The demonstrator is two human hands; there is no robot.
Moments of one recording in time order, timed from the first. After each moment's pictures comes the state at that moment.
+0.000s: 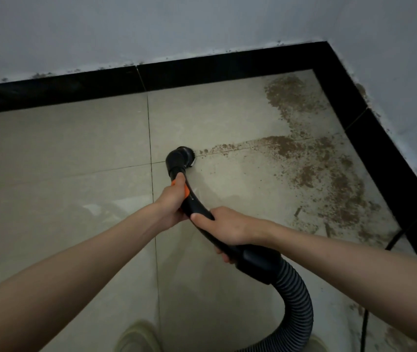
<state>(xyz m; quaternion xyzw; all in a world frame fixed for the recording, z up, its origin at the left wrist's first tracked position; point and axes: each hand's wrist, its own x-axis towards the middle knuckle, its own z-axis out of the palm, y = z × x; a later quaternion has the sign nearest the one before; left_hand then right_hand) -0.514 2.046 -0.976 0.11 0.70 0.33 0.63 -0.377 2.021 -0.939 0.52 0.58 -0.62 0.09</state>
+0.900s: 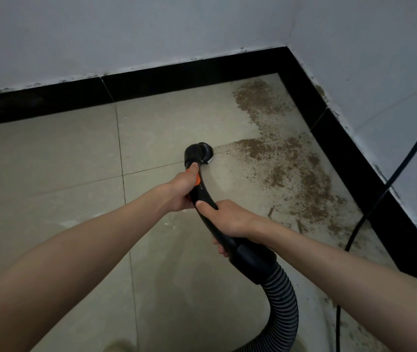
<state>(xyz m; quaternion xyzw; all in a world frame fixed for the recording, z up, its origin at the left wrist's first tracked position) -0.451 2.098 -0.968 0.22 0.67 0.22 0.67 -0.331 2.034 -0.929 0.61 0.47 -0.64 -0.01</state>
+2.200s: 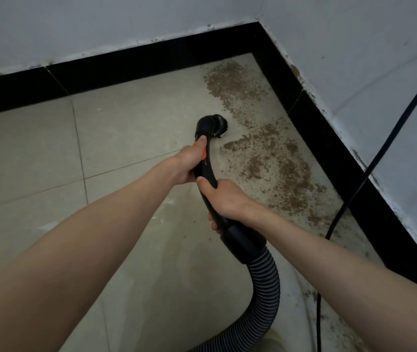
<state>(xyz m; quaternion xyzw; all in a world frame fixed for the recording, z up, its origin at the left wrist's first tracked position) -0.377 2.158 -0.980 0.32 0.64 0.18 0.67 -0.279 2.071 -0.954 0.66 0.44 -0.60 -0.10</state>
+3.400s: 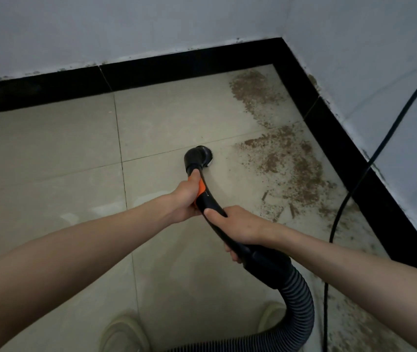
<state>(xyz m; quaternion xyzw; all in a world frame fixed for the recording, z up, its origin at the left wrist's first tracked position) -0.436 2.040 -0.971 0.19 0.66 0.26 0.68 -0.308 1.986 -0.927 0.61 0.49 -0.63 0.02</state>
